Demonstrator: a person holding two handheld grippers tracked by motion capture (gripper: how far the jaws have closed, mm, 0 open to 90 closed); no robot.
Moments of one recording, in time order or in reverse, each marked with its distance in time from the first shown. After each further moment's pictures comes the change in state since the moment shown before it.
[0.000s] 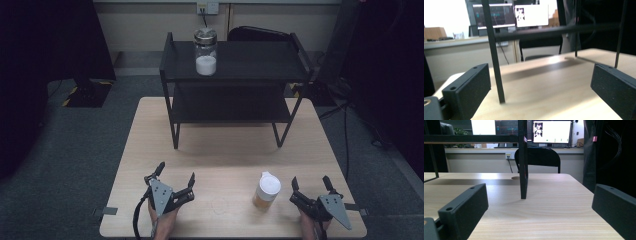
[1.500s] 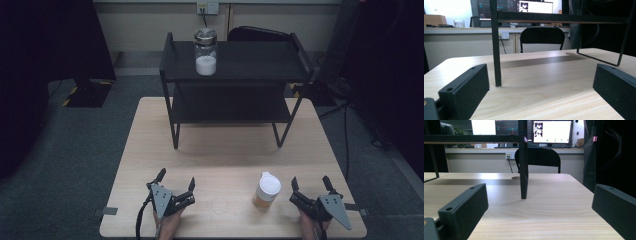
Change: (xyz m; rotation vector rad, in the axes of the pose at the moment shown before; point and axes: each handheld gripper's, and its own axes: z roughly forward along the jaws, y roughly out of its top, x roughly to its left) left arm -0.002 -0.034 0.000 -0.018 0.022 -0.076; right arm 0.000 0.000 0.000 0.000 0.001 0.001
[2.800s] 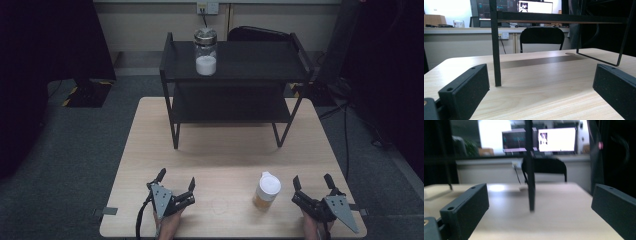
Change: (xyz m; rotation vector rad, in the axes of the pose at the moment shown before) left arm 0.000 0.000 0.000 0.000 0.000 0.000; right arm -0.003 0.015 -0.010 -0.091 0.058 0.040
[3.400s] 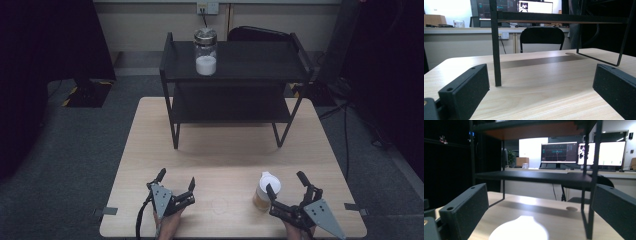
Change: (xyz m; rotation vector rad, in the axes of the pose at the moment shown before) left arm 0.000 0.000 0.000 0.000 -0.001 0.000; right arm 0.034 0.022 -0.007 -0.042 0.286 -0.006
